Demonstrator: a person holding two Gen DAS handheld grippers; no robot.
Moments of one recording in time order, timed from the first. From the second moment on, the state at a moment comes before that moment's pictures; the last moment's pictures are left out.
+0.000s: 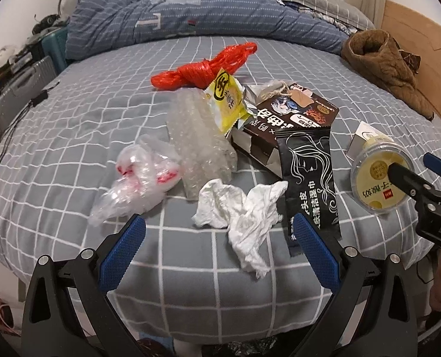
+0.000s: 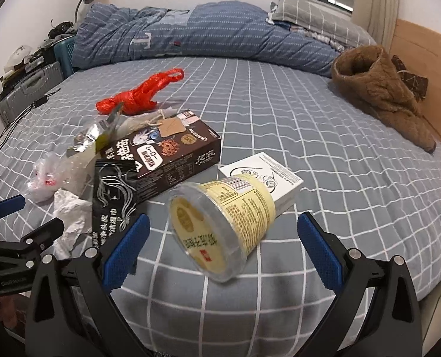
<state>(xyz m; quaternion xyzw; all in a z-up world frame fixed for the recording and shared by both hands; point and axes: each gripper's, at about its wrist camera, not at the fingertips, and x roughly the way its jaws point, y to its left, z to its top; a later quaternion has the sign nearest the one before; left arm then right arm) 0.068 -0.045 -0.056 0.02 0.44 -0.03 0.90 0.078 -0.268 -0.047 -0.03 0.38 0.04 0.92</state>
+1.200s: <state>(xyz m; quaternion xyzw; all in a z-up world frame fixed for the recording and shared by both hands) 0.082 -0.055 -0.083 0.01 0.47 -0.06 0.88 0.099 -0.278 -0.061 0.00 0.39 0.09 0.92</state>
